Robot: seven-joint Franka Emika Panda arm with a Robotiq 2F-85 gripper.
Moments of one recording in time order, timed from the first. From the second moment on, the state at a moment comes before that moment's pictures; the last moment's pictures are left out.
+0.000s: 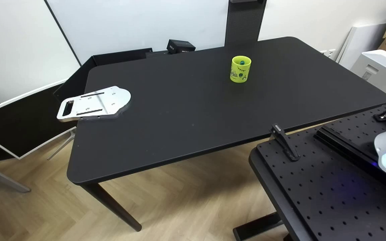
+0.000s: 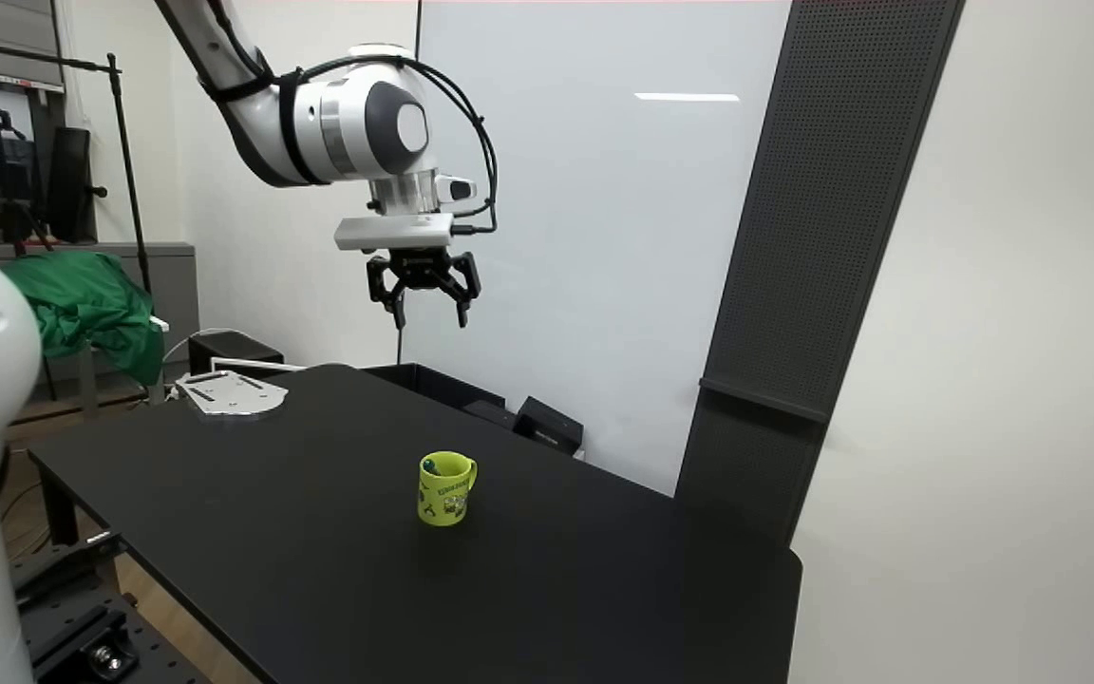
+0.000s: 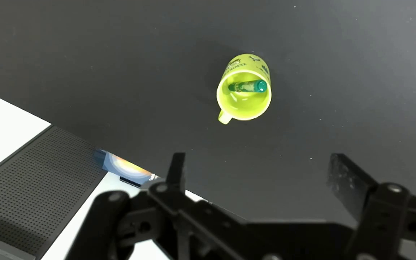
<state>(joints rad) 0.09 -0.11 0.12 -2.43 -0.22 2.58 -0.06</state>
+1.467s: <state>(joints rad) 0.11 0.27 0.07 -2.42 -0.42 2.93 -0.04</state>
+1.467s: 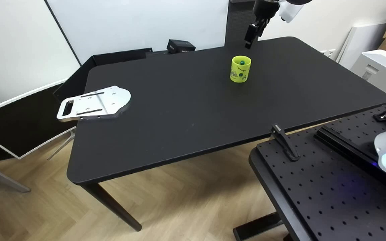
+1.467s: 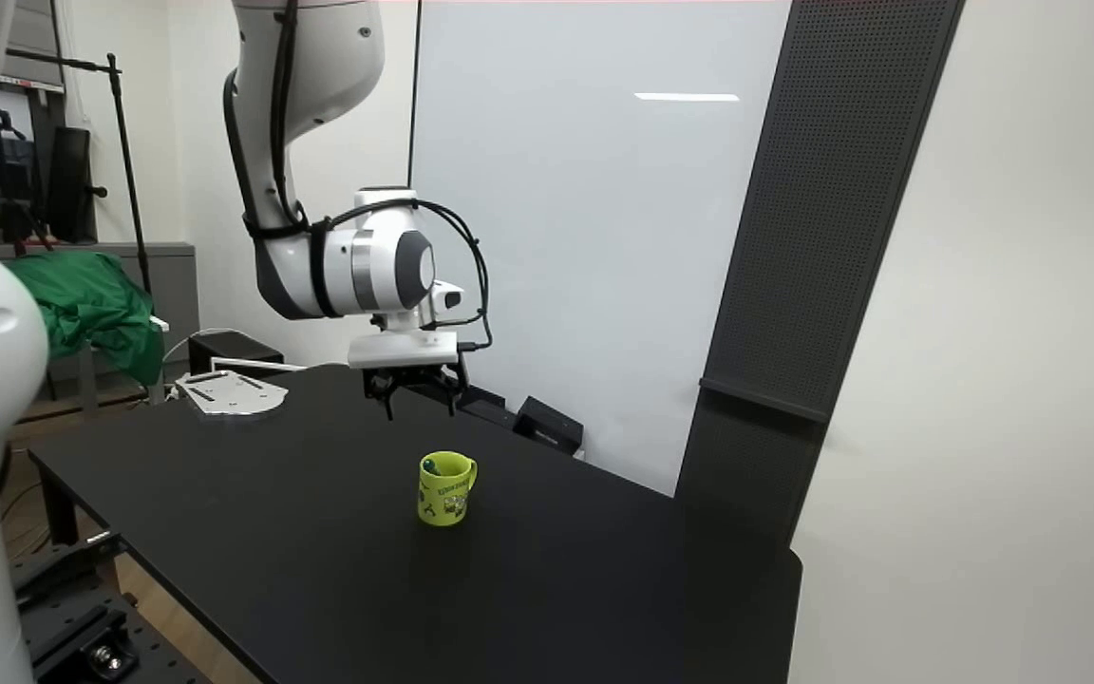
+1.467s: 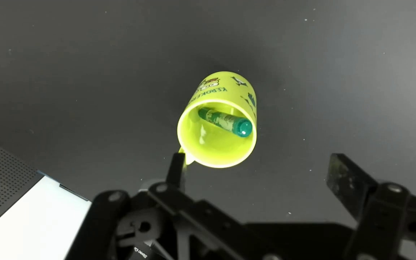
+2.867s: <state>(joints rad) 0.11 0.35 0.07 -2.42 -0.44 3.01 -0.07</state>
